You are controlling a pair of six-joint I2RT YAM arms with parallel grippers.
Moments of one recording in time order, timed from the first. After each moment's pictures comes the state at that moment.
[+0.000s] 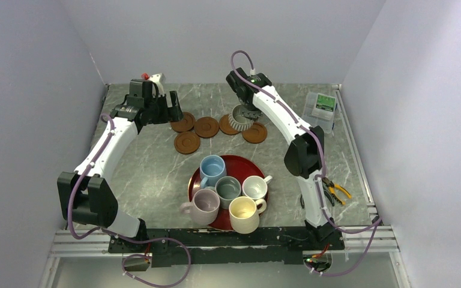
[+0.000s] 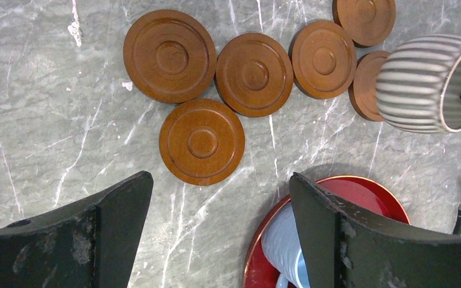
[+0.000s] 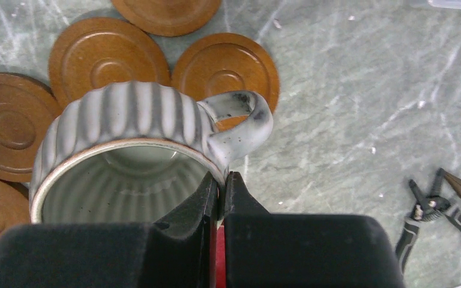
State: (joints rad) left arm -0.17 1.47 1.32 -0.54 0.16 -0.27; right arm 0.57 2.21 2.26 -1.30 0.48 0.77
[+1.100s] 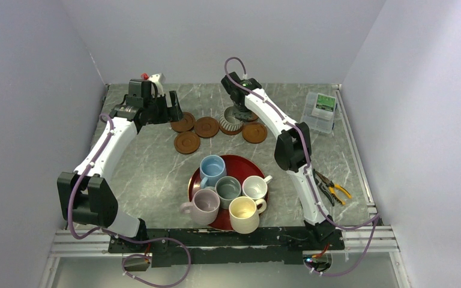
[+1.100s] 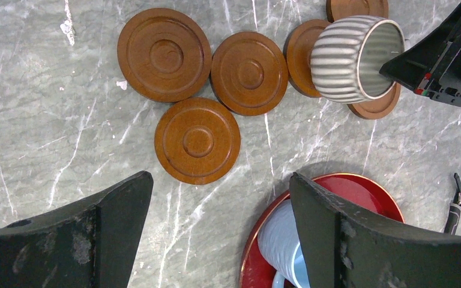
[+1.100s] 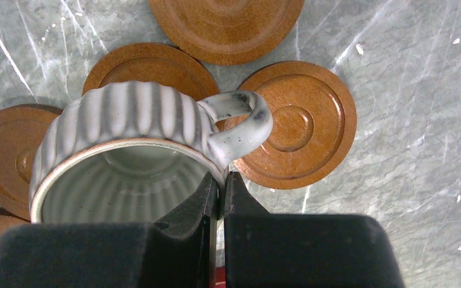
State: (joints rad) left arm -0.16 1.47 1.32 -0.54 0.19 -0.27; right arm 0.55 2.41 2.37 -1.17 0.39 0.77
